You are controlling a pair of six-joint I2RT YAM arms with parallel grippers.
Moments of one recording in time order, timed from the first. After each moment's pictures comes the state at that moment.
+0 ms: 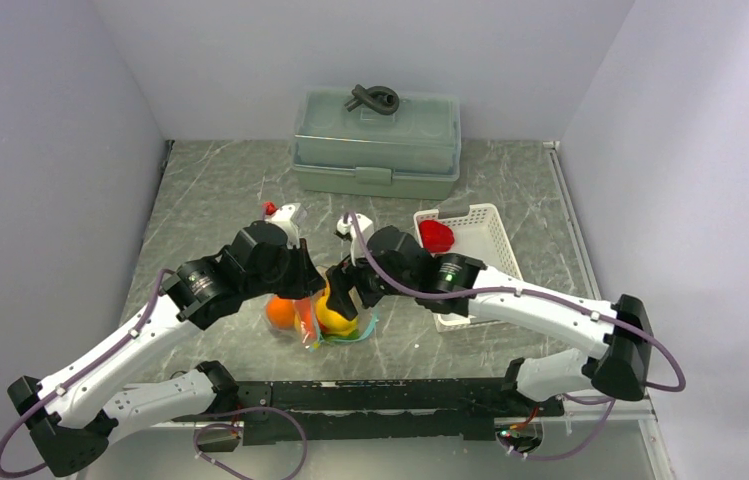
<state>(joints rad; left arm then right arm) -0.81 0.93 1.03 -0.76 -0.01 -0.71 1.10 1.34 1.13 -0.40 -0.04 0.33</state>
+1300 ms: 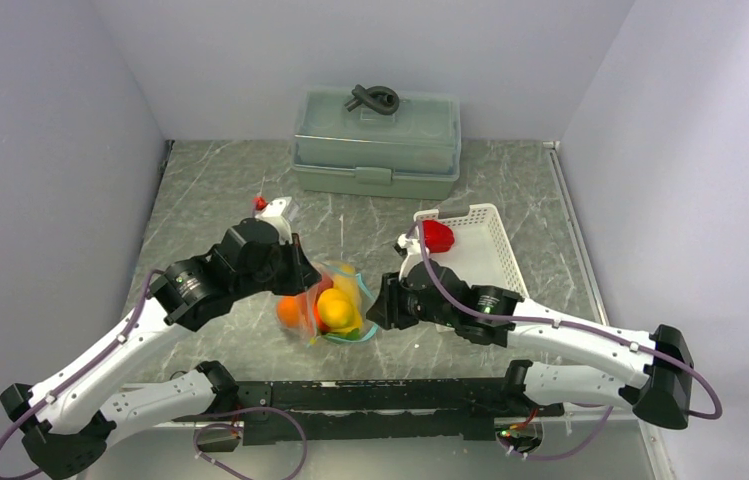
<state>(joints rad) -0.81 0.91 1.08 -0.79 -0.05 -0.71 1.10 1.03 0.78 -0.36 0.09 0.76</state>
